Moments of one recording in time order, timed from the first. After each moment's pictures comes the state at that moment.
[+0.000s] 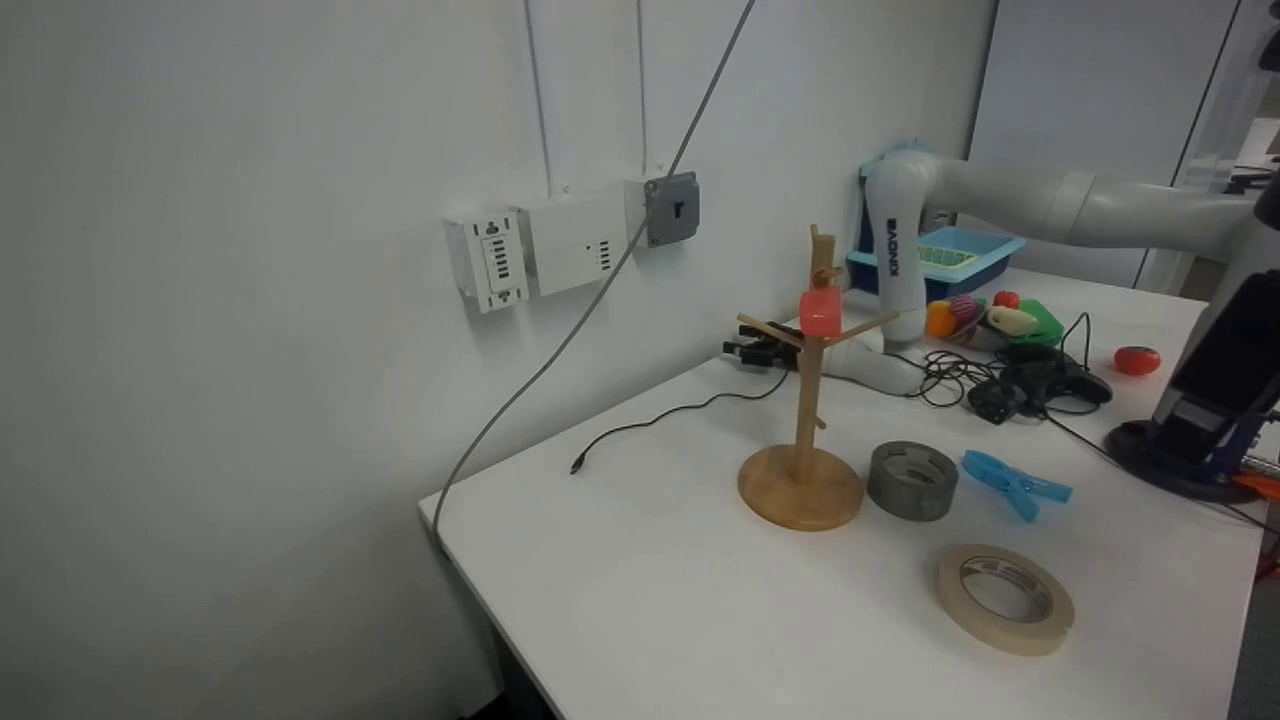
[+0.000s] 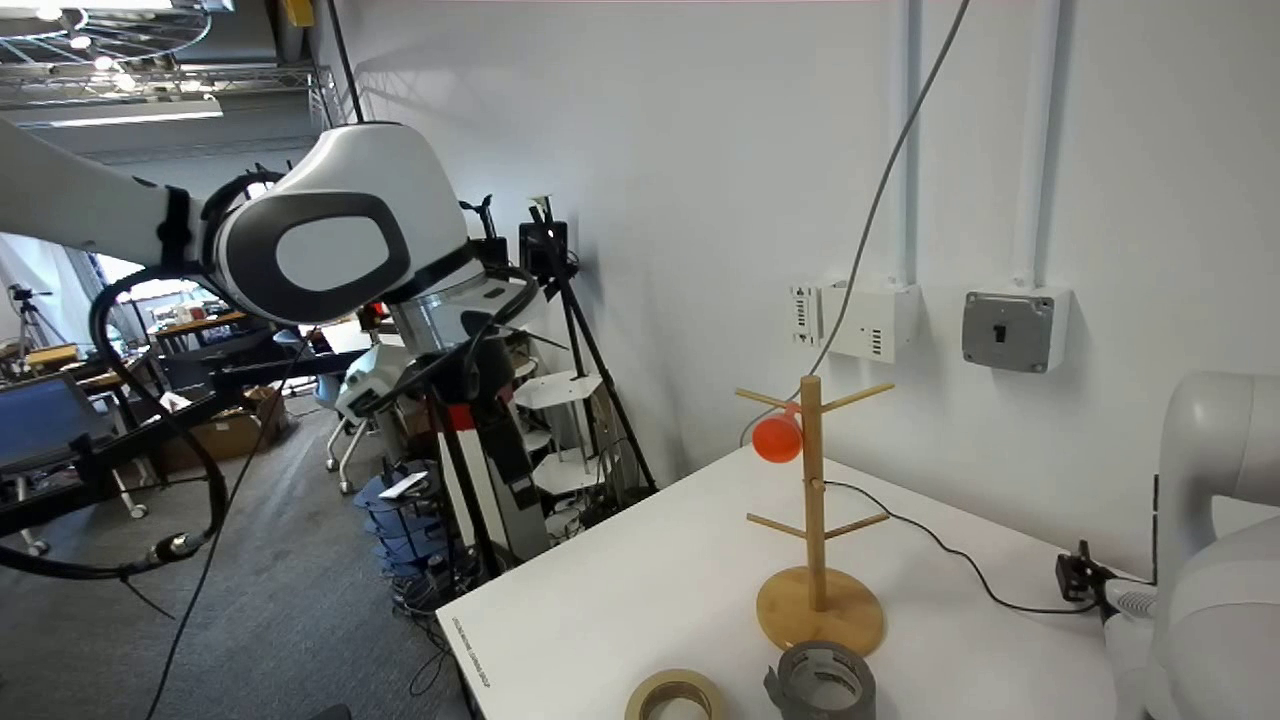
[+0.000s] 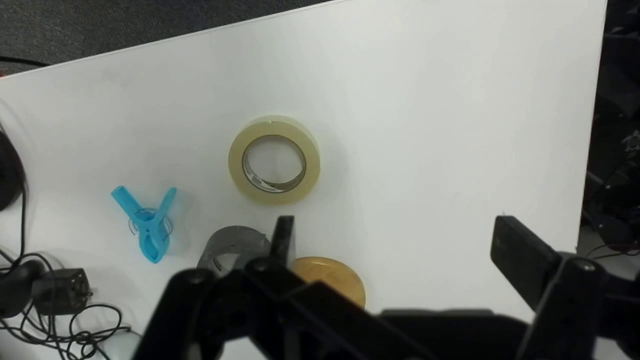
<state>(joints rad) 0.04 -0.41 0.14 -2.52 0.02 2.25 0.35</state>
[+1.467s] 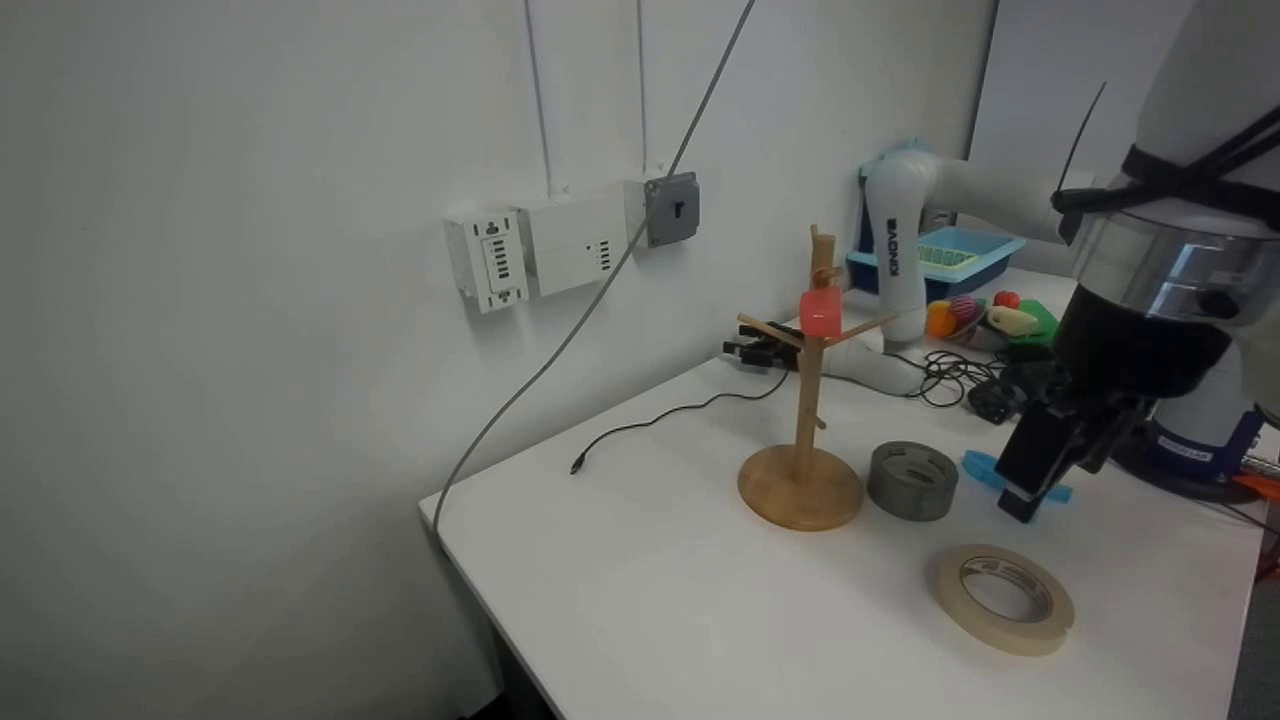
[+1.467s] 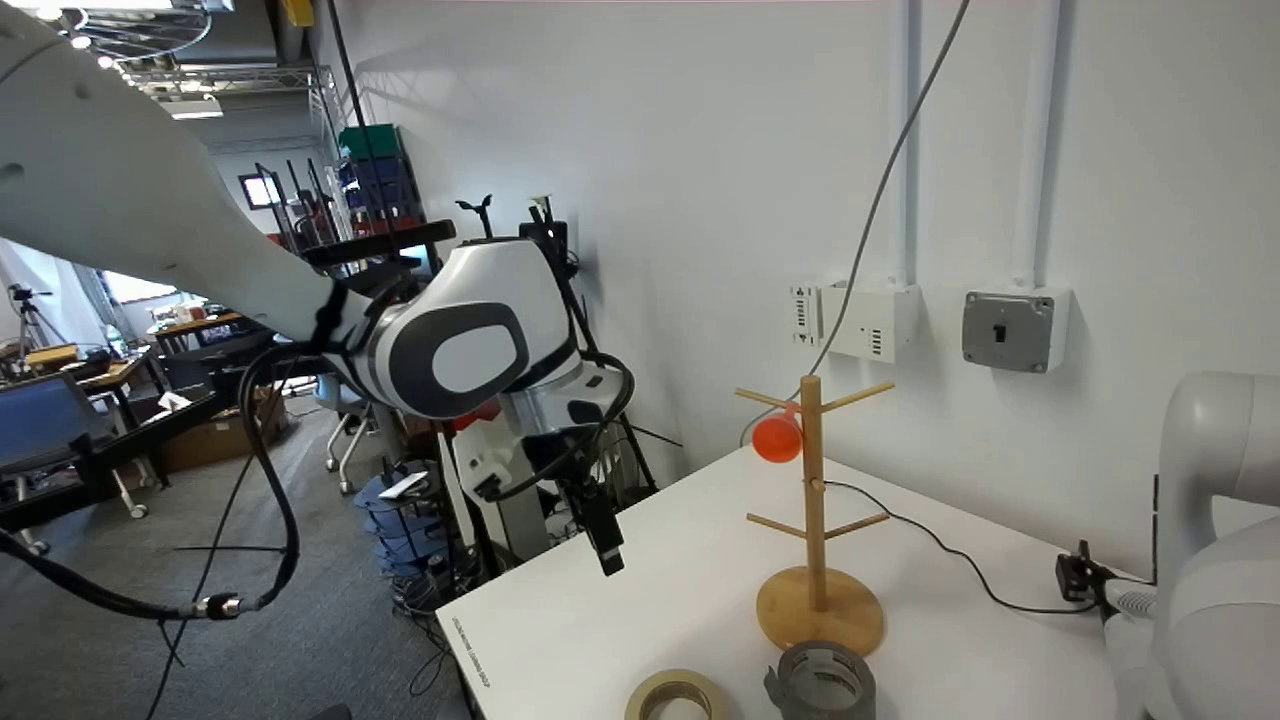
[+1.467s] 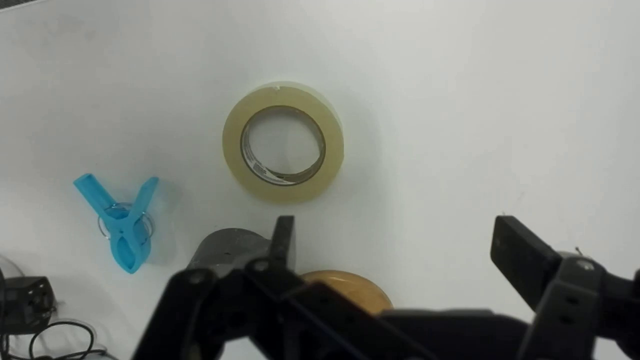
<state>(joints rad) 0.00 -0.06 0.12 -2.44 -0.10 2.48 0.37</state>
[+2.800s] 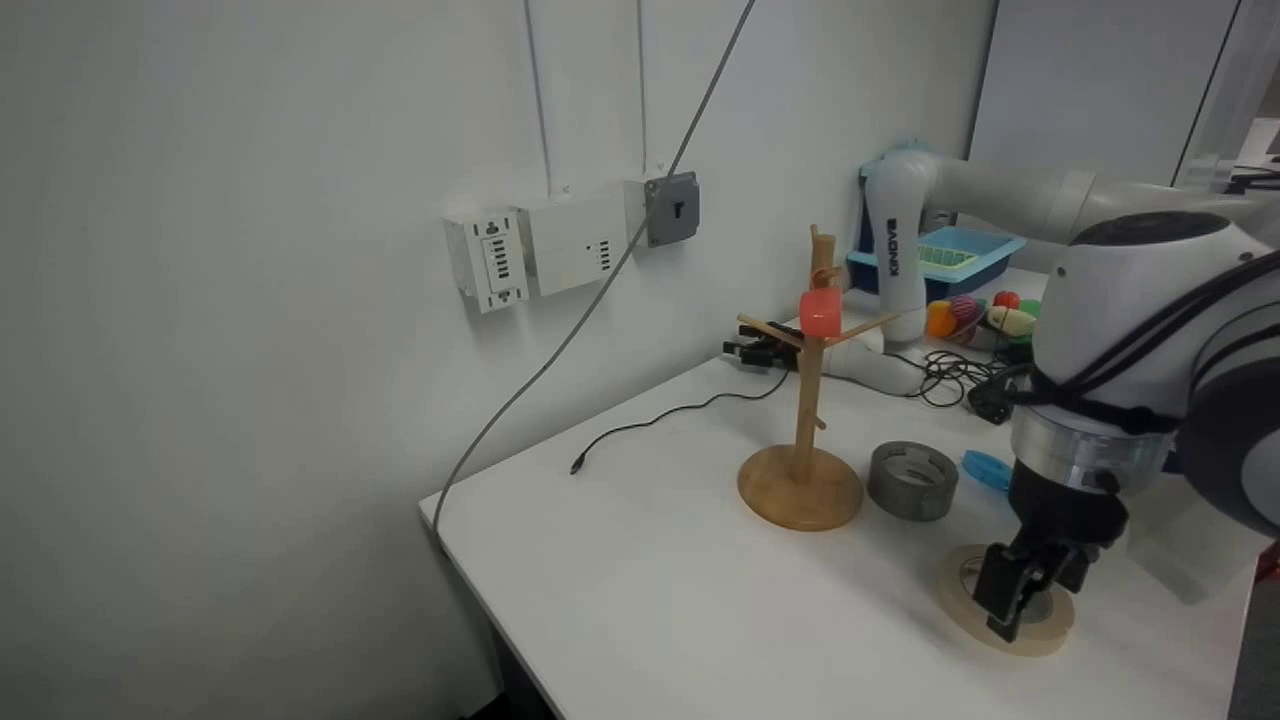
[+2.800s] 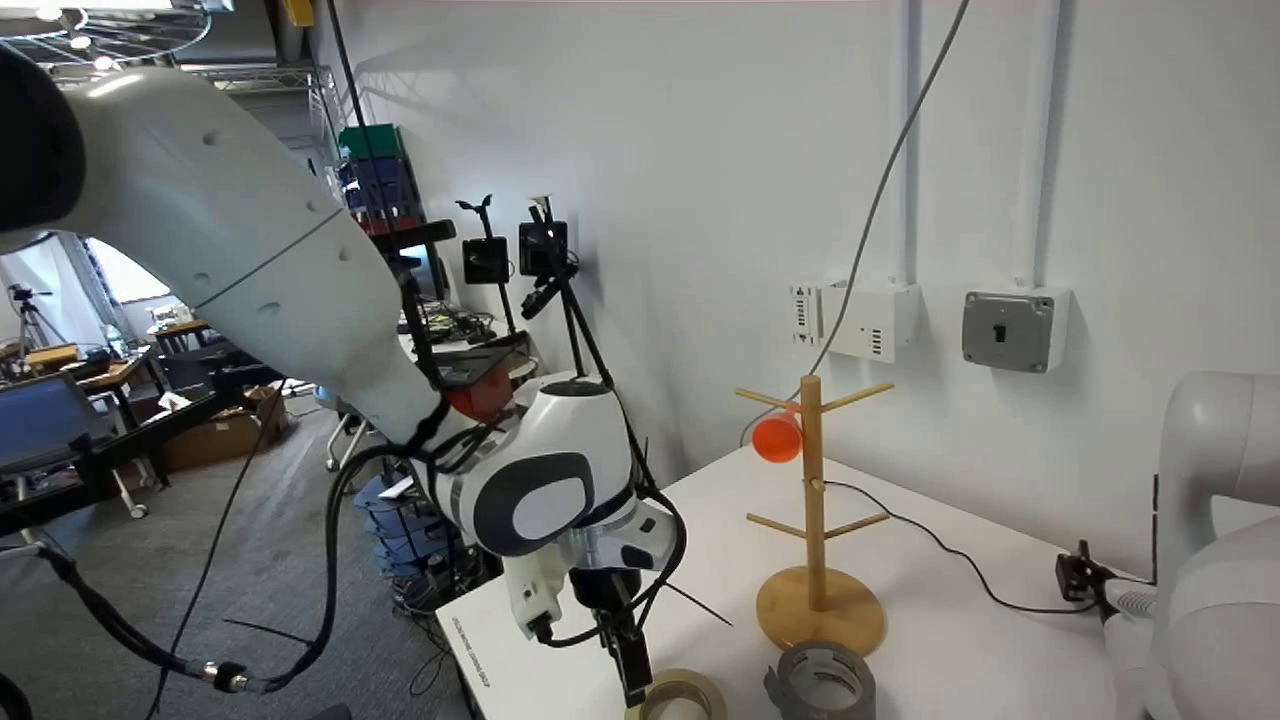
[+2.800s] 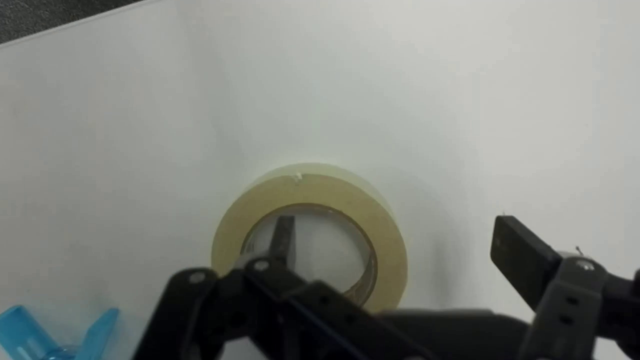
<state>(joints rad) 0.03 0.30 0.03 -2.40 -0.10 2.65 0.36</state>
